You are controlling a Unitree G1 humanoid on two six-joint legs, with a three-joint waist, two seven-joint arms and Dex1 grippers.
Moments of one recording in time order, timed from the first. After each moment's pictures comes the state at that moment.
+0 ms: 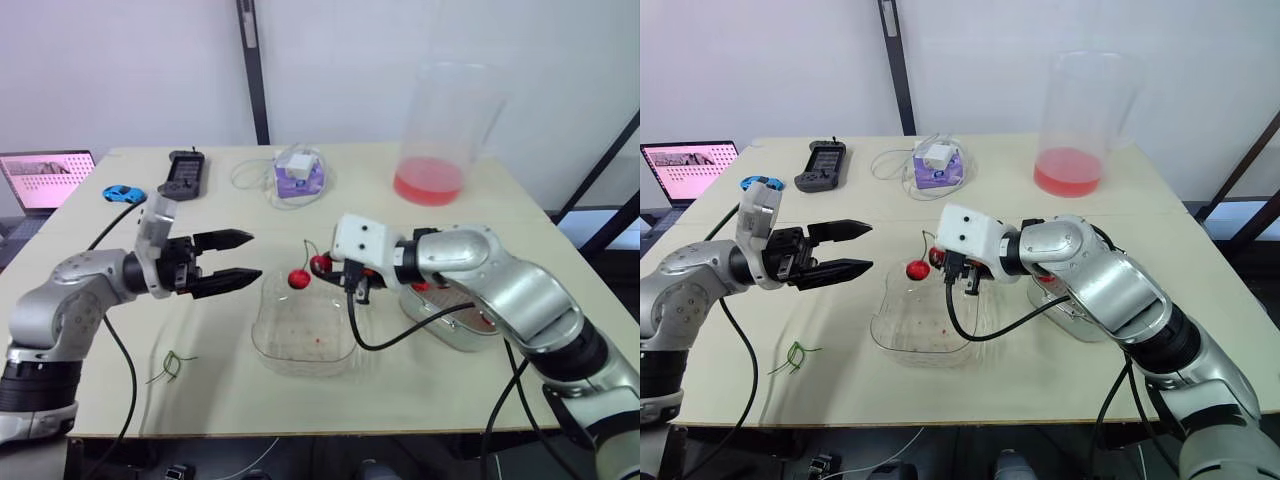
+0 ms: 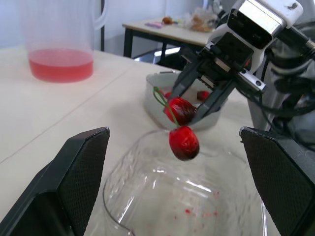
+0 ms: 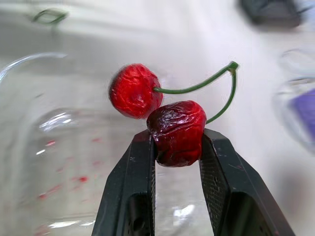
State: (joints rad) left arm -0.57 0.75 0.18 -0.05 -0.79 0.63 -1.20; right arm -0.89 -0.73 0.40 -0.49 0.22 0.84 0.76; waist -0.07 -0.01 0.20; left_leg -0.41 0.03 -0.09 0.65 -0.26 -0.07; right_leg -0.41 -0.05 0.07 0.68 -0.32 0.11
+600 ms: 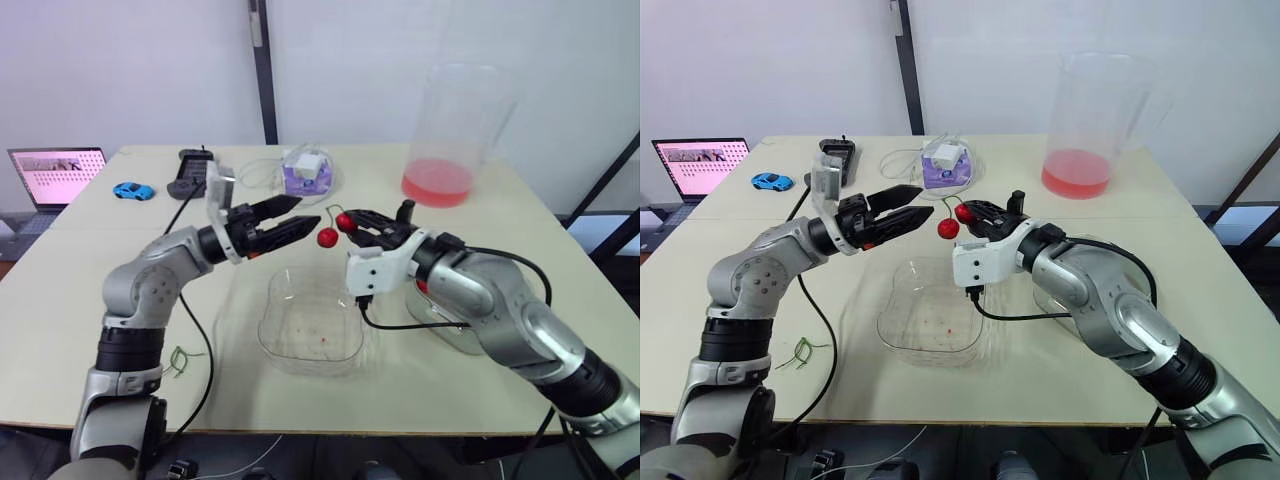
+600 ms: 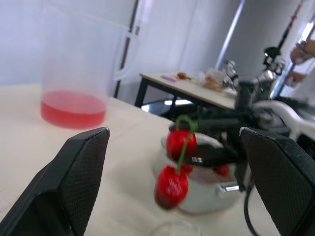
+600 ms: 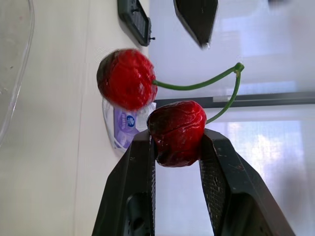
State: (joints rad) left arm -0.78 0.42 0.13 0.01 -0.77 0.69 -0.87; right arm -0.69 -0.78 0.44 -0.46 -0.58 0.23 0.52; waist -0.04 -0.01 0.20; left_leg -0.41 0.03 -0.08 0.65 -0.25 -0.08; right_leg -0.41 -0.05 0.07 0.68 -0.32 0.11
